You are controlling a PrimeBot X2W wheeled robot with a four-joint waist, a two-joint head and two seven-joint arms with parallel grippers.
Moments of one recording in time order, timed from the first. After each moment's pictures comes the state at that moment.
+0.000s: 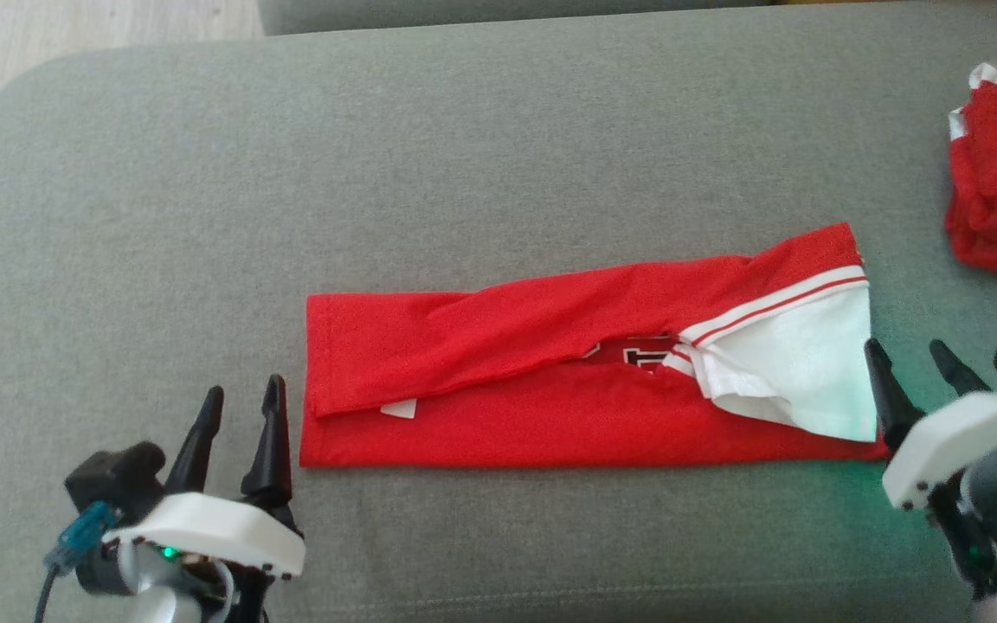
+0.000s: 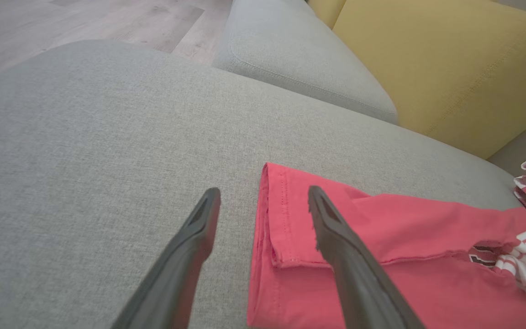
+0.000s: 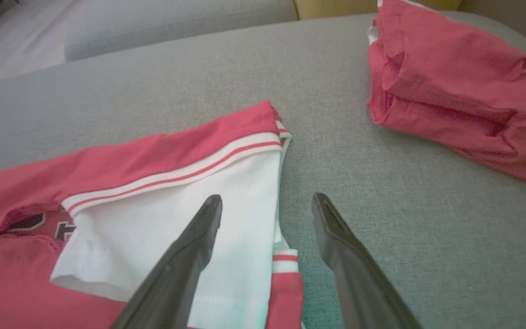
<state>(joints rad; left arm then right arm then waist) 0.02 0.21 -0.29 0.09 -0.57 0.12 -0.18 -0.06 -0.14 -0.13 0.08 0.25 0.12 0.39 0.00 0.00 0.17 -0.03</state>
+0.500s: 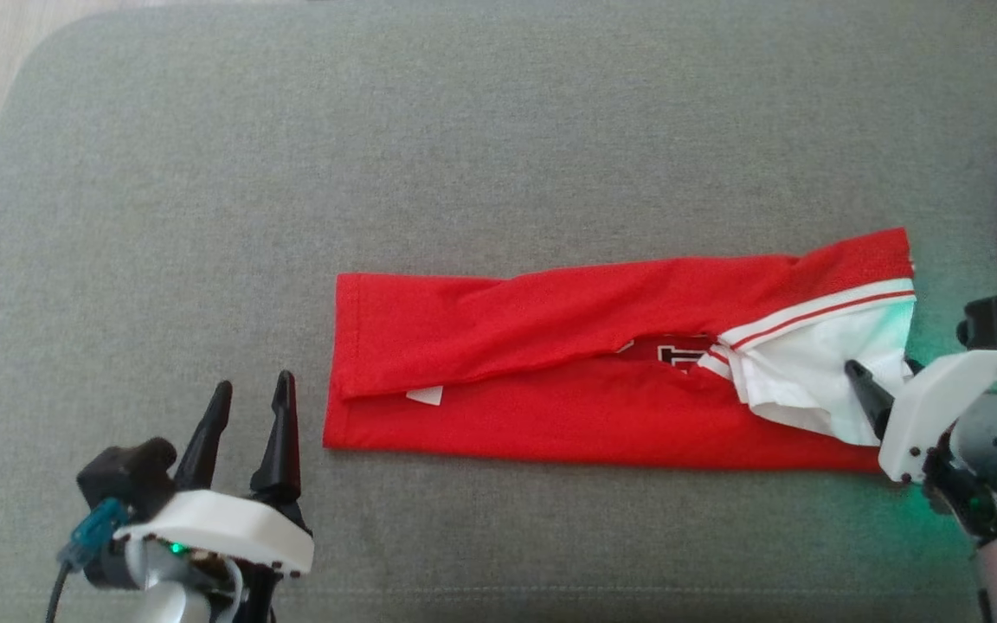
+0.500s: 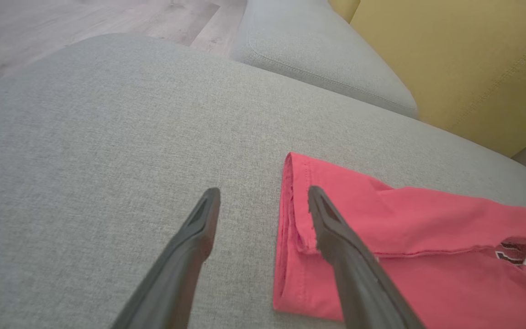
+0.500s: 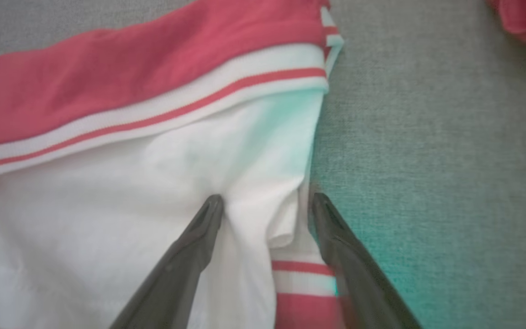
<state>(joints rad) 0.01 0.21 -0.31 0.09 -0.55 0.13 -0.18 -0.21 -0.24 -0.05 0.31 0.30 0.12 0.61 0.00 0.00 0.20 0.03</state>
